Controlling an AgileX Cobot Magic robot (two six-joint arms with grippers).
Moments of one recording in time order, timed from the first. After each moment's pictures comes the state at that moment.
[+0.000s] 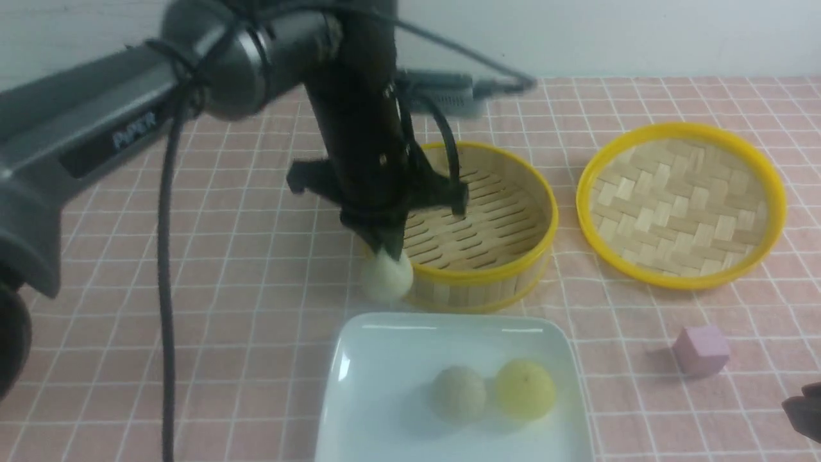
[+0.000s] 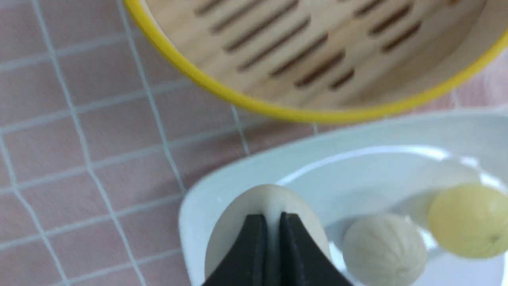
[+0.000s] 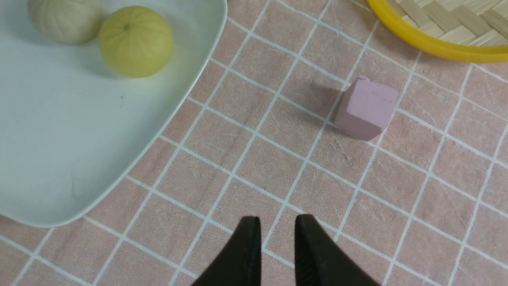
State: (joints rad) right arm 0.65 0.73 -0.63 -0.20 0.89 0.18; left arm -0.64 1.95 -1.71 -0.01 1.23 -0.30
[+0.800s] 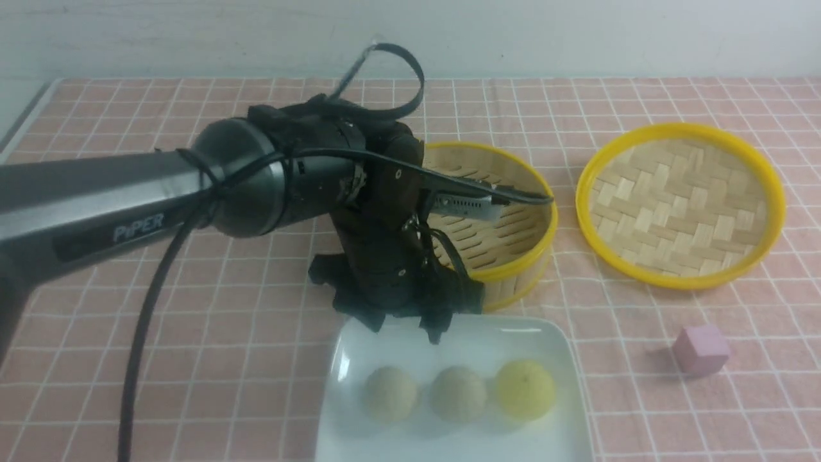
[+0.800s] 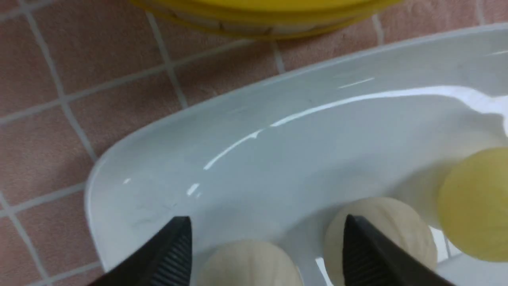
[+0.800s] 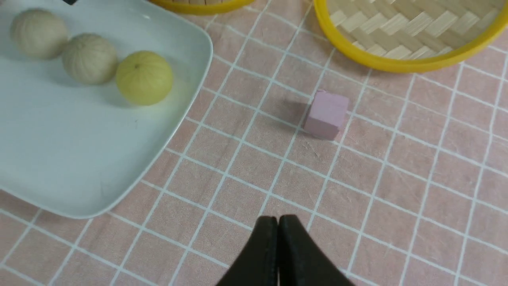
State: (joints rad) right arm 0.65 0.44 -0.77 -0.17 1.15 0.19; left arm -0.70 1.84 -1.40 0.01 0.89 -0.37
